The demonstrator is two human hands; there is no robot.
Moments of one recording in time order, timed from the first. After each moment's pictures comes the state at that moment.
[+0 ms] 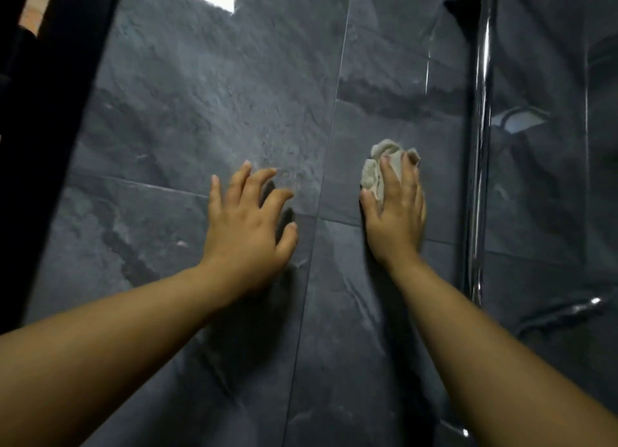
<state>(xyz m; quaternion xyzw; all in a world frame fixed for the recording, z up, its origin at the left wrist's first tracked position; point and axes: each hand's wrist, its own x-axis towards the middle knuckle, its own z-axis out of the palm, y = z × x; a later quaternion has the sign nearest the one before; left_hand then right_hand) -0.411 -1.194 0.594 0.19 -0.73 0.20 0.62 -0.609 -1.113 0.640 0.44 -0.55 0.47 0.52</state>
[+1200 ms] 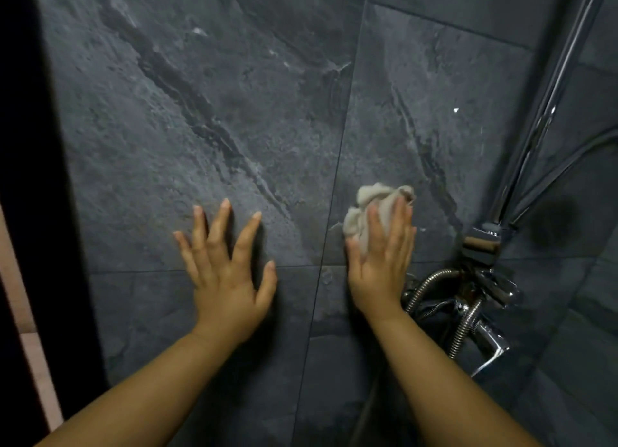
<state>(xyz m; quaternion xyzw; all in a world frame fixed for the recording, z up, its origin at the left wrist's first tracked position) -0.383 -1.191 0.328 0.28 -0.75 0.07 0.59 -0.577 -1.118 0.333 0.46 -0.63 0.43 0.45</state>
